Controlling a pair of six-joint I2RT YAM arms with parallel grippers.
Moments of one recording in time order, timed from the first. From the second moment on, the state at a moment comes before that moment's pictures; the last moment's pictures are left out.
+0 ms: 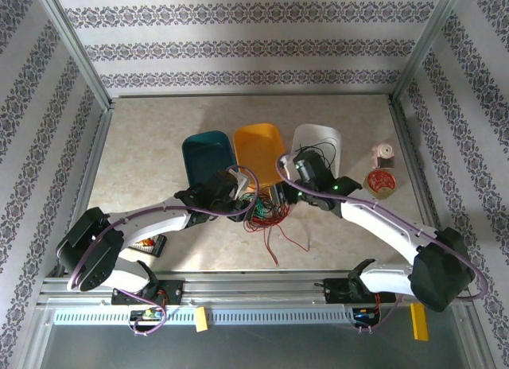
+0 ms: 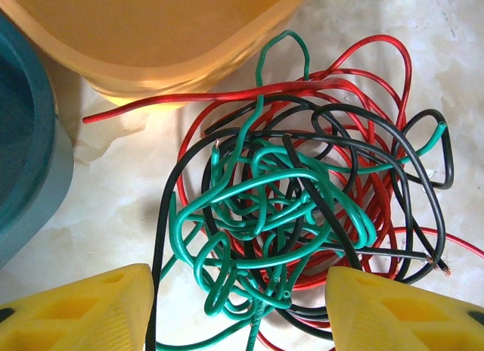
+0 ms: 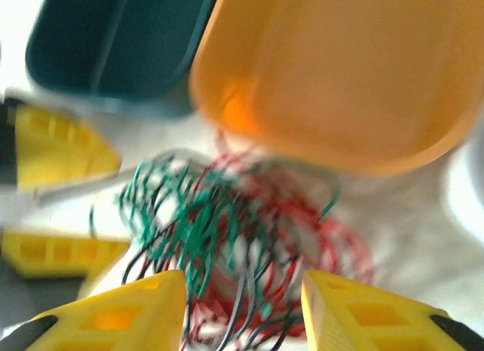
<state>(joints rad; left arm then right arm) -0.75 1.43 0.77 -0.20 0.06 -0.29 0.63 1.25 0.83 -0.45 -0.20 0.26</state>
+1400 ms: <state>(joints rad) -0.75 1.63 0.86 -0.12 0.09 -0.26 0.67 1.37 0.73 -0.40 -0.13 0.31</state>
